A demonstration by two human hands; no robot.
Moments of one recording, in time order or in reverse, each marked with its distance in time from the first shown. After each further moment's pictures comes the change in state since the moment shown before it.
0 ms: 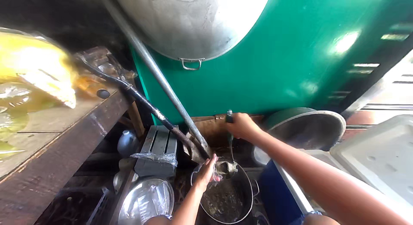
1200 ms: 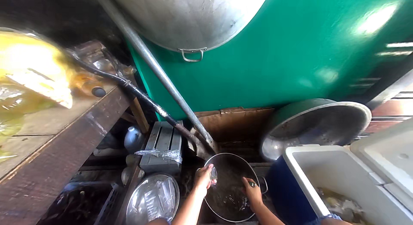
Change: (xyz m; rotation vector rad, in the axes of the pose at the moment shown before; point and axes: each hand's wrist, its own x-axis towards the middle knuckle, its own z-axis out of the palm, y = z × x) left_hand 0.013 -0.042 -0.015 -0.111 0.284 -0.224; right_hand -0.080 0.230 0.308 0.876 0.289 0.743
